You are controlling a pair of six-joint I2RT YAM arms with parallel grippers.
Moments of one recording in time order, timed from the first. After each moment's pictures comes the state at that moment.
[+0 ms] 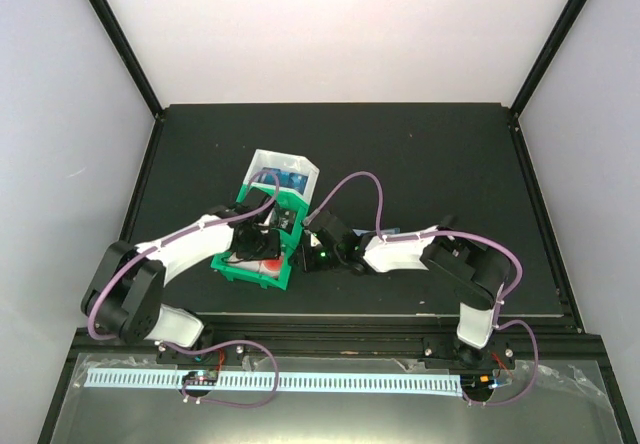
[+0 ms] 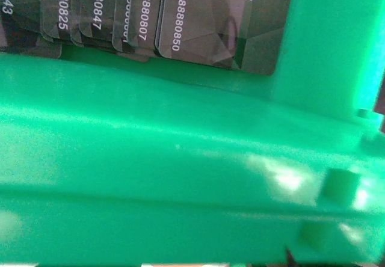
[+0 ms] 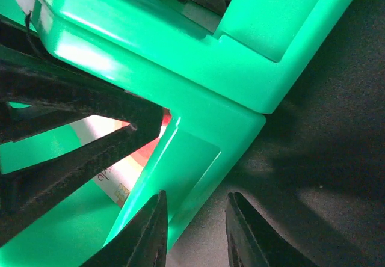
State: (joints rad) left arm -0.51 1.43 0.76 -0.62 0.09 -0.55; right arm 0.99 1.83 0.90 0.16 -0.28 0.82
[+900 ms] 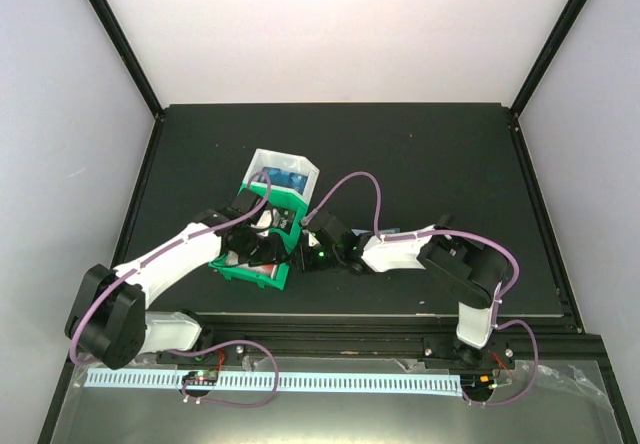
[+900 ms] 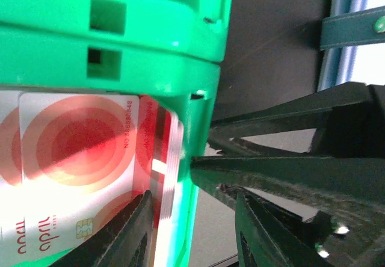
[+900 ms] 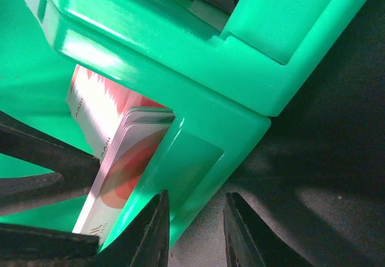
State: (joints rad) left arm -0.49 1.27 0.75 -0.69 0.33 -0.54; right arm 0.99 1.85 0.91 0.18 -0.29 0.82
